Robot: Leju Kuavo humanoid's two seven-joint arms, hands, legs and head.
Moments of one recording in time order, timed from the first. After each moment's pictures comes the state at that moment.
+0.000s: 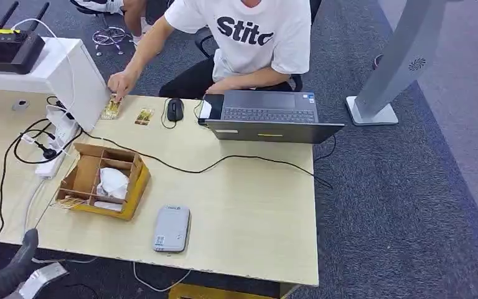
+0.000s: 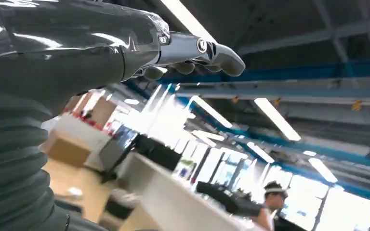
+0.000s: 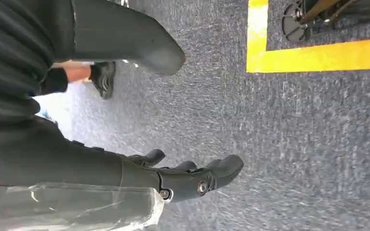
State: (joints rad) left arm 0.42 -0.04 0.30 -1.81 -0.95 0.57 -0.41; right arm -0.04 0.07 1.08 -0.11 -0.95 -0.60 0.02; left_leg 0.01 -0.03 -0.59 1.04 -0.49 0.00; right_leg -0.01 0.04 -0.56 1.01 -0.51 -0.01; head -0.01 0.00
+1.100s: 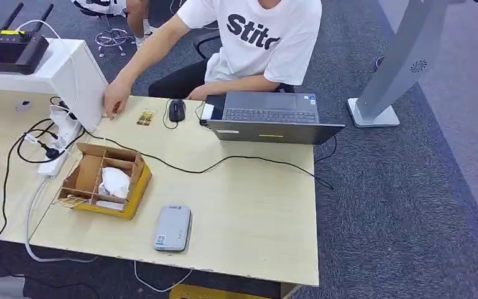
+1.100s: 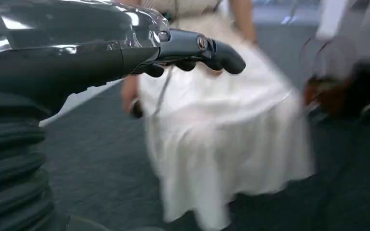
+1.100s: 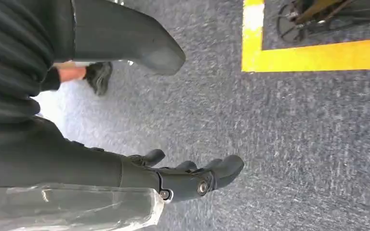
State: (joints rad) left arm 0.20 -0.30 0.84 -0.83 -0.99 0.63 -0.19; right arm -0.03 0.09 1.11 -0.09 -0.93 -0.61 0.01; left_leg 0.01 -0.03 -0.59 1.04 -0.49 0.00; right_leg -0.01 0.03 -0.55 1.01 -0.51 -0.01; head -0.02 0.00
